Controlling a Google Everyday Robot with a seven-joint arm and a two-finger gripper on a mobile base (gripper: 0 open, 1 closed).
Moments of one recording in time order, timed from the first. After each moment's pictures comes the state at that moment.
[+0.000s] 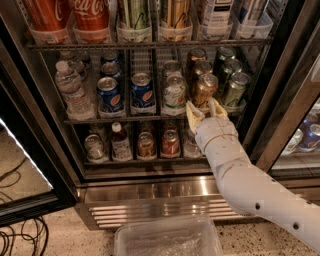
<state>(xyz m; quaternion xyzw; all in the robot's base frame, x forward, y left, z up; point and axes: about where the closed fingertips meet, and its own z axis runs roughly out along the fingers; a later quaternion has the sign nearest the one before) 0.599 -0.133 0.850 -0.07 0.70 0.02 0.71</state>
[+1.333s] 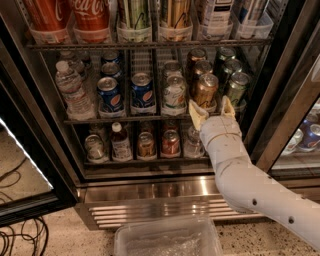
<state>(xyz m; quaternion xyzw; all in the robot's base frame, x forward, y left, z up) 0.610 -0.158 0.847 -0.05 0.69 -0.02 0.72</state>
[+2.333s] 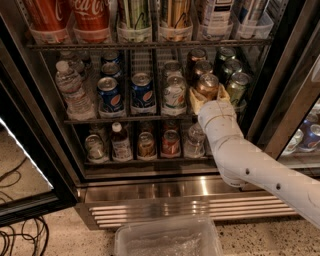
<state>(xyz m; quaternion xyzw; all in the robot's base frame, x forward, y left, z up) 0.671 -0.162 0.850 -0.06 0.69 -0.01 0.72</state>
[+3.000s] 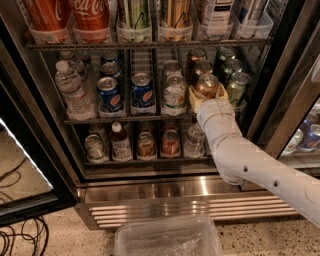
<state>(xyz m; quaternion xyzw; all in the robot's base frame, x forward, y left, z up) 0.676 -0.160 0.851 -0.06 0.69 -0.02 0.73</state>
